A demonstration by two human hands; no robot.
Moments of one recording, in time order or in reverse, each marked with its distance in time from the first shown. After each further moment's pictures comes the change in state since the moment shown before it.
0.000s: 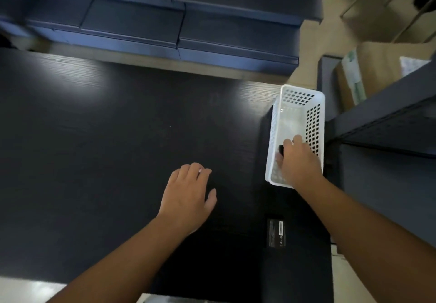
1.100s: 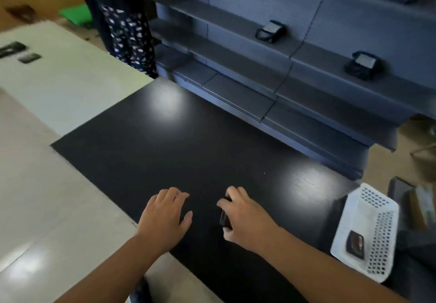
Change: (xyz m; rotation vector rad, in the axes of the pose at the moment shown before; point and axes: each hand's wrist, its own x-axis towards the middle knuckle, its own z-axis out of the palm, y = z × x) left_hand -0.234 -0.164 -0.066 -0.121 0.257 -0.506; right_hand -0.184 -0.289 -0.148 -0.028 -0.093 -1.017
